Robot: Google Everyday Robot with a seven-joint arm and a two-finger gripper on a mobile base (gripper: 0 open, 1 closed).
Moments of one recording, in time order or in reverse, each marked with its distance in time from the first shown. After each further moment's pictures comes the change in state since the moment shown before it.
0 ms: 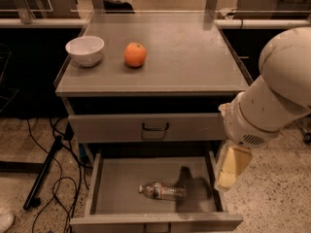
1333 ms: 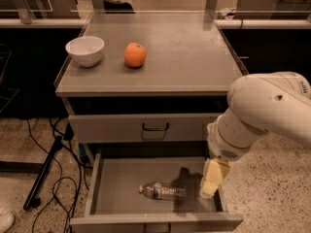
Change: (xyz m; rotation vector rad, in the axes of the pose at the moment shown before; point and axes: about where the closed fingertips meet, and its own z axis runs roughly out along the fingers) arm 0.006 -0.002 0.091 -0.054 0.016 0.034
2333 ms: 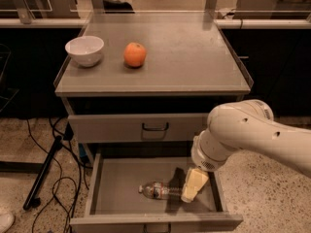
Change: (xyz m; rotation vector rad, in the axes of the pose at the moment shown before) arm -0.015 -0.001 0.087 -0.020 -0.061 0.057
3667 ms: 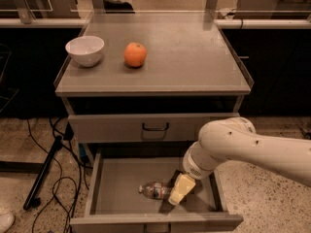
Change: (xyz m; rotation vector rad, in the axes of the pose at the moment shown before) arm -0.004 0.001 0.066 -0.026 -0.050 0.142
